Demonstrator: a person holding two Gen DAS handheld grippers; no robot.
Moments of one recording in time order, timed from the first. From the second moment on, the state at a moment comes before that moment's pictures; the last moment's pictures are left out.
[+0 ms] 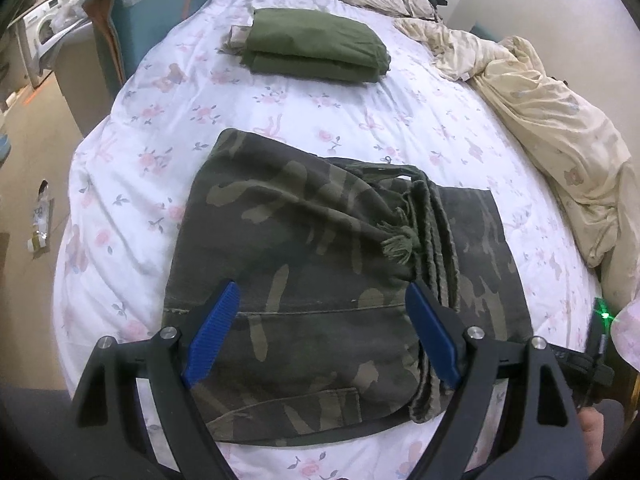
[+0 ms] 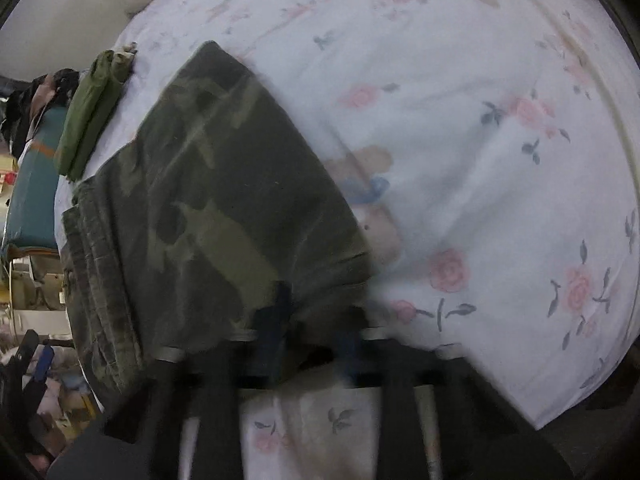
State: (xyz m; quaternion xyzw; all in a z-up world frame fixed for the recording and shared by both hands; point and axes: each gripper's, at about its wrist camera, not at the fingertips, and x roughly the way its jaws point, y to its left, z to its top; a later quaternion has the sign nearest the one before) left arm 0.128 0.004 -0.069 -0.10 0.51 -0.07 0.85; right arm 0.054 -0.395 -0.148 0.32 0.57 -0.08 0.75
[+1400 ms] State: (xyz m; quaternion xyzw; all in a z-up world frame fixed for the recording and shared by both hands) left arm 0.253 -0.163 0.000 0.09 0.57 -0.23 0.78; right arm 0.051 -0.223 -0.003 0.18 0.37 0.29 0.86
